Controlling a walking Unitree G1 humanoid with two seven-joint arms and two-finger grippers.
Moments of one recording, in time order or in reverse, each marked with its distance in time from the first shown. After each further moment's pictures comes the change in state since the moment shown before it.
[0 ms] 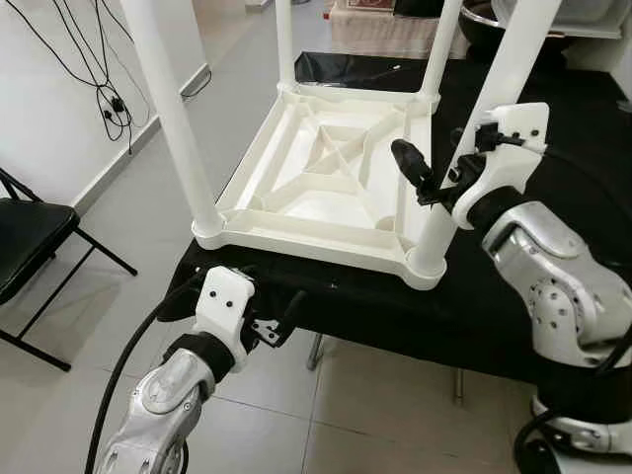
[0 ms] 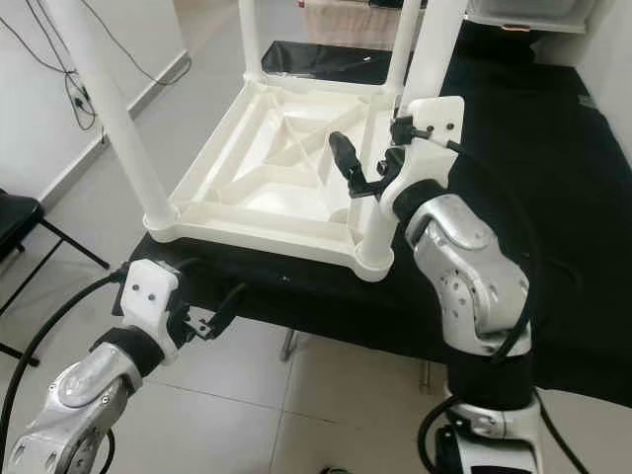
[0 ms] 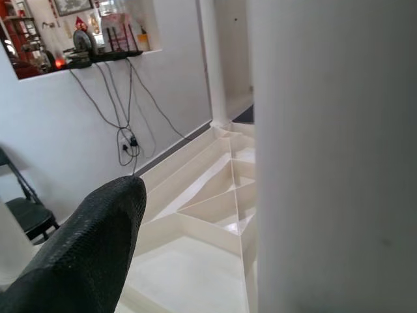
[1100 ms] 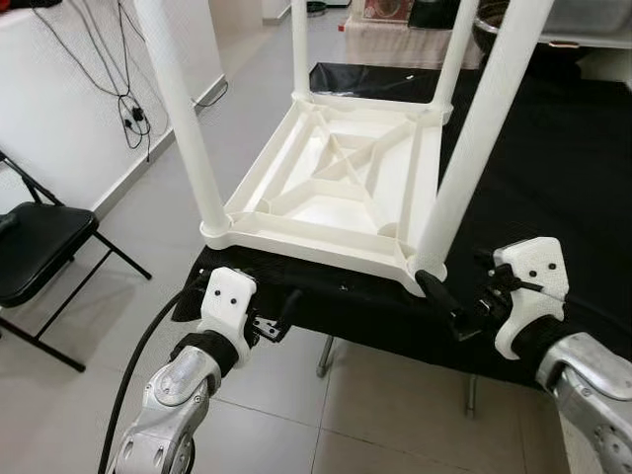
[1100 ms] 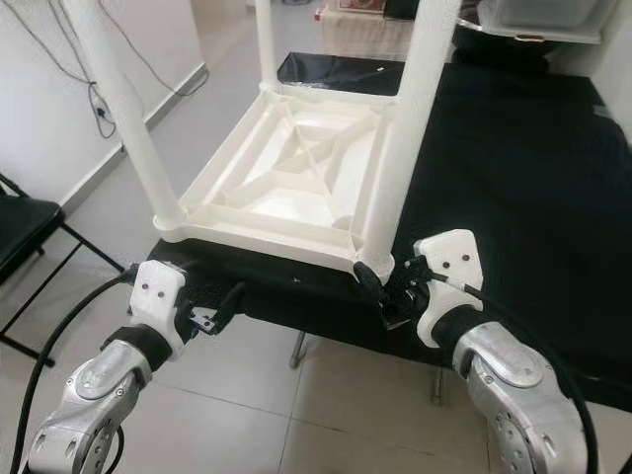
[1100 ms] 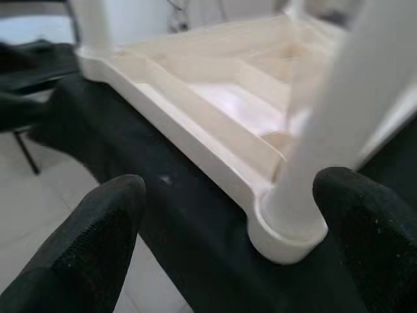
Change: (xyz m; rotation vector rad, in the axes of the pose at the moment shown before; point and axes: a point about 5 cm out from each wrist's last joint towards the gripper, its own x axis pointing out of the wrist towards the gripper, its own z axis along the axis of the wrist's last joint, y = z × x) left arm 0.013 0.003 -0.015 -0.002 0.015 0.029; right arm -0.110 -0.008 -0.057 -0.266 0.327 0.206
